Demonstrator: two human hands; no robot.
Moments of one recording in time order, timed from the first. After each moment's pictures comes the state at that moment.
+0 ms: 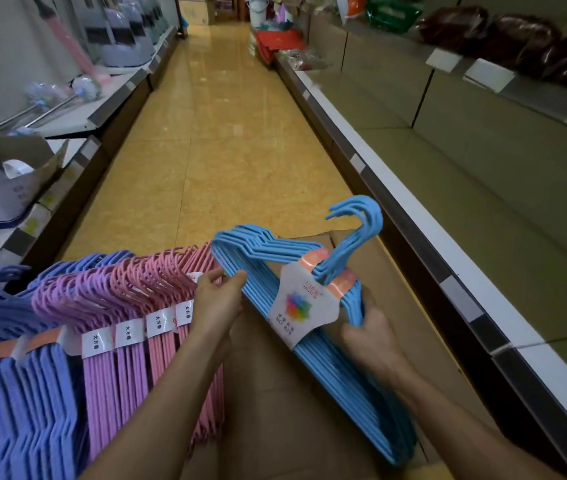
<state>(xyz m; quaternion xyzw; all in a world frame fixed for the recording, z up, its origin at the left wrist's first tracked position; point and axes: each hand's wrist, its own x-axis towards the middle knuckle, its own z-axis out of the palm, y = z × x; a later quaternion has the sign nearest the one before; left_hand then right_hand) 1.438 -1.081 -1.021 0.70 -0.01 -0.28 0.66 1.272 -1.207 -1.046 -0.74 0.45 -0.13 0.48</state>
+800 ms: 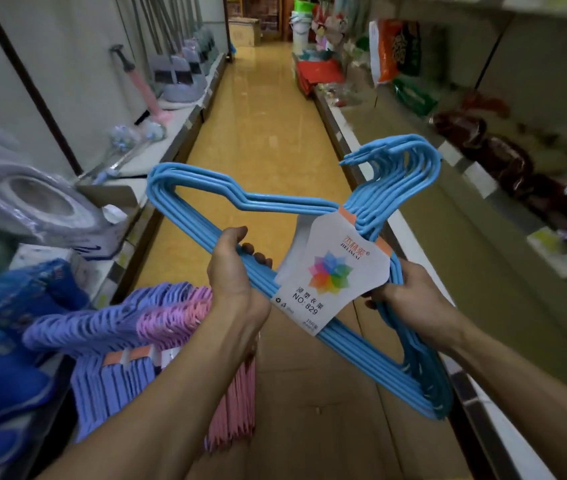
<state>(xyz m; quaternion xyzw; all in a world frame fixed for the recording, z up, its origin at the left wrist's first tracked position) 1.429 -1.070 -0.777 0.39 0.15 -0.26 0.87 1.275 -1.220 -0.781 -0.77 0.30 -0.12 0.54</state>
